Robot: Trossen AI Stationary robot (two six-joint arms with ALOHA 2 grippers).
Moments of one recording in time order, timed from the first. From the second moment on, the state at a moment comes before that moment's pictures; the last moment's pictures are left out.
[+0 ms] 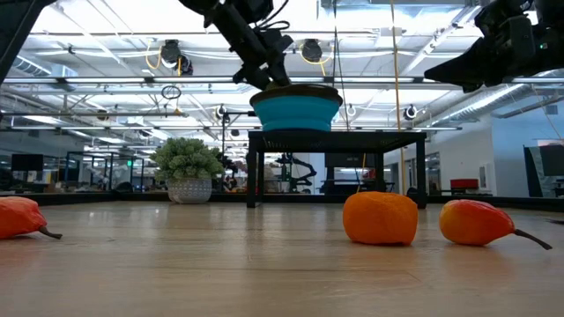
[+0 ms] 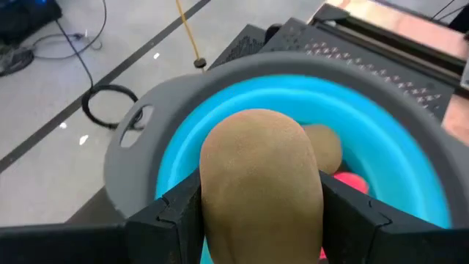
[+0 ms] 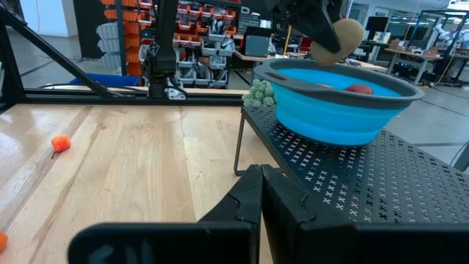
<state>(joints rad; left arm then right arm) 0.50 1.82 1.76 -0.62 -0.05 -0.07 -0.16 0.19 0.23 -0.11 0.10 -0.09</state>
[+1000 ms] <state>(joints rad) 0.53 1.86 1.76 -0.58 -0.11 -0.01 -0.16 0.19 0.23 -0.11 0.10 -0.09</state>
